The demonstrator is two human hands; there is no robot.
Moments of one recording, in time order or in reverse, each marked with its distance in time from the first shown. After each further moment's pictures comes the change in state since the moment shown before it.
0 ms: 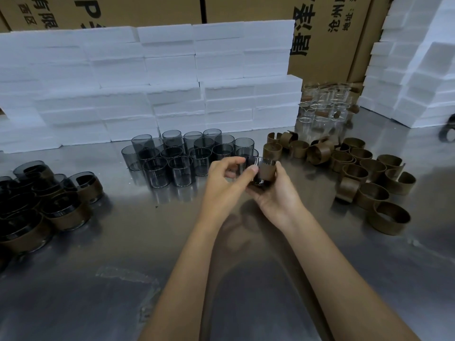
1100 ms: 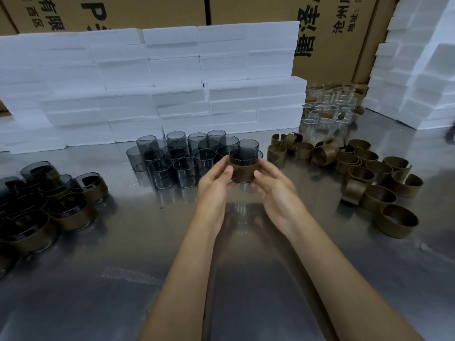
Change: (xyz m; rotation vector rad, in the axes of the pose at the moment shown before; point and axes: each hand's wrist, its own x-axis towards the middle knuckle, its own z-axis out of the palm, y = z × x) left_hand 0.012 -0.013 -0.012 -0.488 0.030 -0.235; right_hand 0.003 0.009 -0.005 -0.321 -0.049 -0.229
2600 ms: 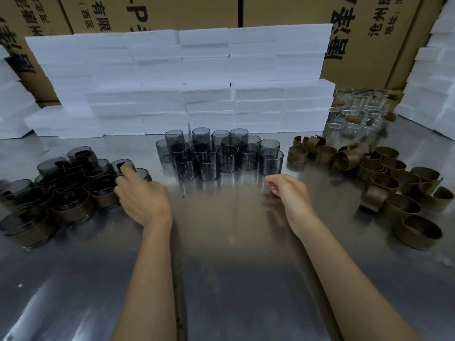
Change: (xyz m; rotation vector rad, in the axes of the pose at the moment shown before) left_hand -0.010 0.038 -0.128 1.099 1.035 0.261; right_hand 0.016 0.021 -0.013 -0.461 0.114 0.023
